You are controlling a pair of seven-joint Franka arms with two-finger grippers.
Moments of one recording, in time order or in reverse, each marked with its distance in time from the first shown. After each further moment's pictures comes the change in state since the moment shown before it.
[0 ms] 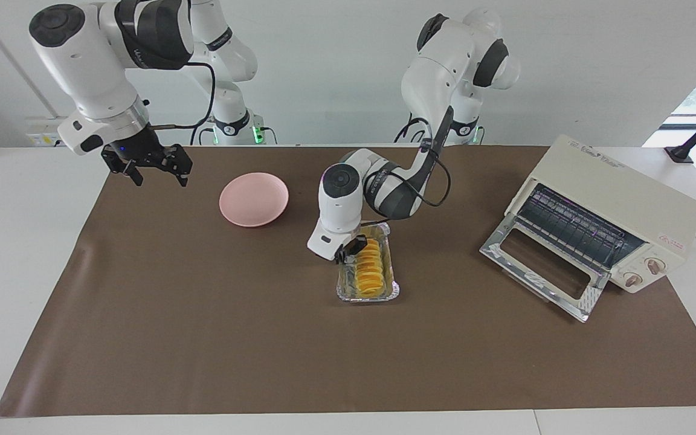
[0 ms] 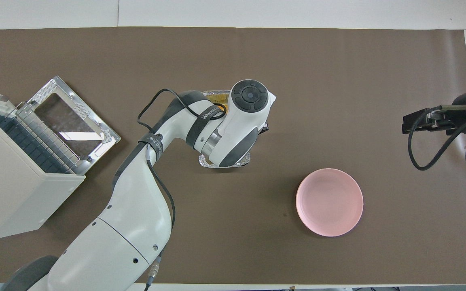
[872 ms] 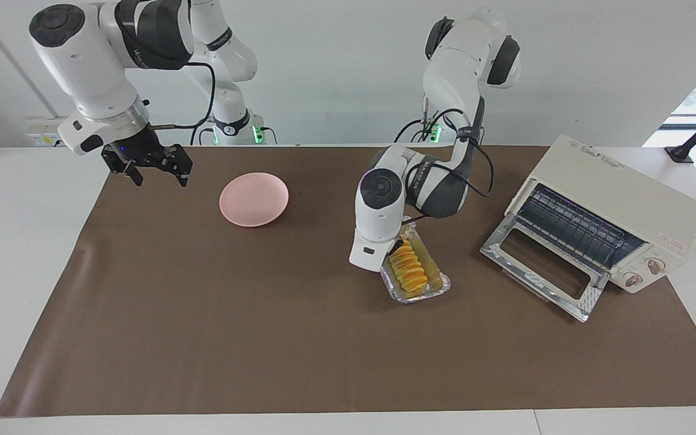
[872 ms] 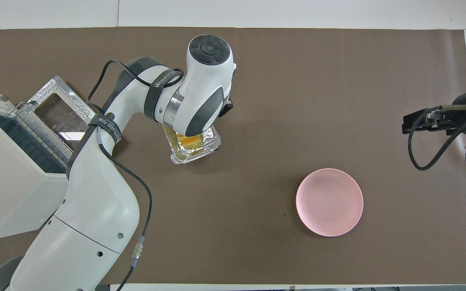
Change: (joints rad) left arm 0.056 -0.017 0.118 0.146 -0.038 -0.307 -0.056; right arm 0.000 0.000 0.000 0.000 0.000 0.000 0.000
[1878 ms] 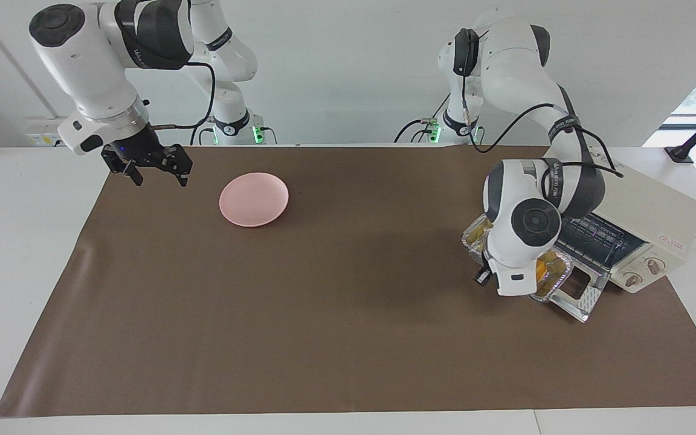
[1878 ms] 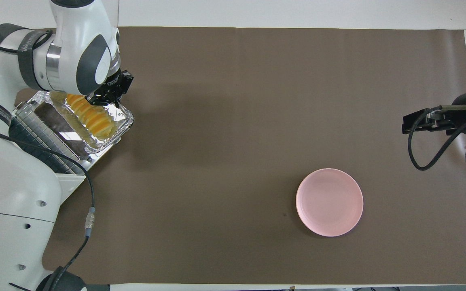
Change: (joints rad) left arm 0.149 -0.041 0.274 0.012 -0.045 -0.161 0.051; right arm 0.000 0.000 0.000 0.000 0.000 0.000 0.000
